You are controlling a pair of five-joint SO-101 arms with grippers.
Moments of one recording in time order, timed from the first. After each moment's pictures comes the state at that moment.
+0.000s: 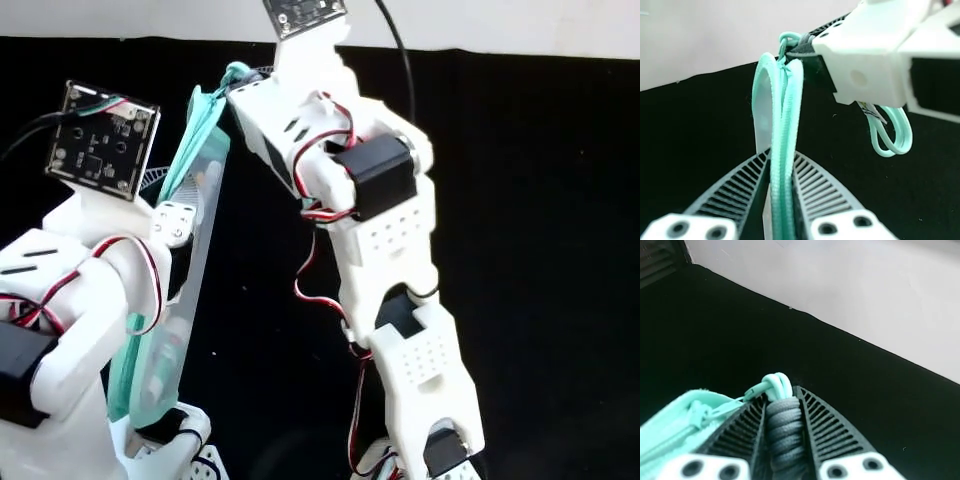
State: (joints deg) left arm 9.3 -48.2 -15.9 99.4 -3.6; right arm -25.6 46.7 -97.0 94.3 0.8
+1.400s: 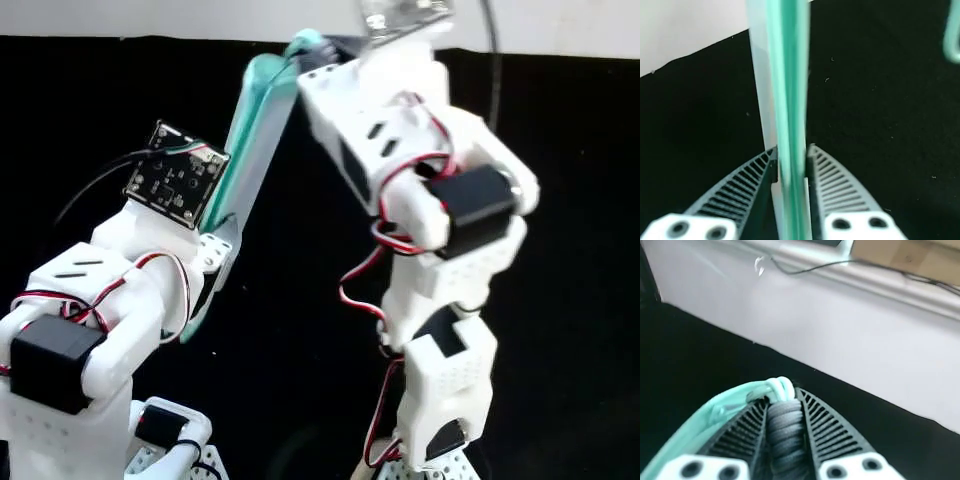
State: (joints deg) left arm 10.8 -52.6 8.4 91.6 -10.9; right arm -24.3 19.3 -96.0 97.5 6.6
